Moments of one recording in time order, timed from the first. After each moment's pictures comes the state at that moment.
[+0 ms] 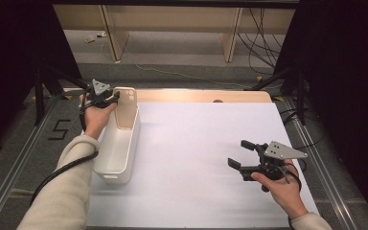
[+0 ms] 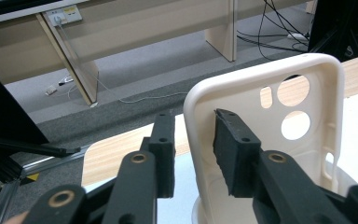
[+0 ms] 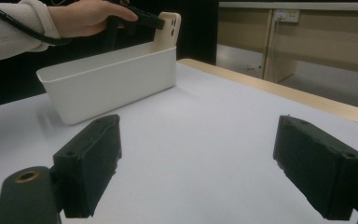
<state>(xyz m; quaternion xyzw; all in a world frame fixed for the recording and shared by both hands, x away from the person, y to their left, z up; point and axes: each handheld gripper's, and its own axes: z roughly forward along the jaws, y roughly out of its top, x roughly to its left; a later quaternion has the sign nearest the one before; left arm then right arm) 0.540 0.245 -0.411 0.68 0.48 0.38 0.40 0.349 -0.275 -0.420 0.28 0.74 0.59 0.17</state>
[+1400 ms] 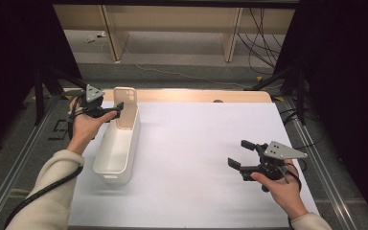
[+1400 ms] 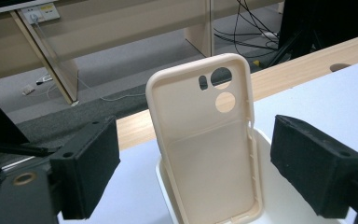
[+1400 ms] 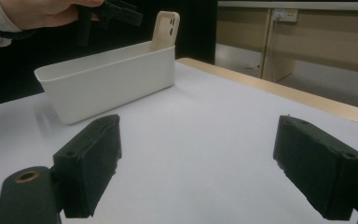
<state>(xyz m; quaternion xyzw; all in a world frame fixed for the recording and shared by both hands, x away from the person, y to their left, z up) 0.488 0.245 -0.388 0.70 0.46 0.35 0.42 0.349 -0.274 -0.420 0.28 0.74 0.58 0.18</state>
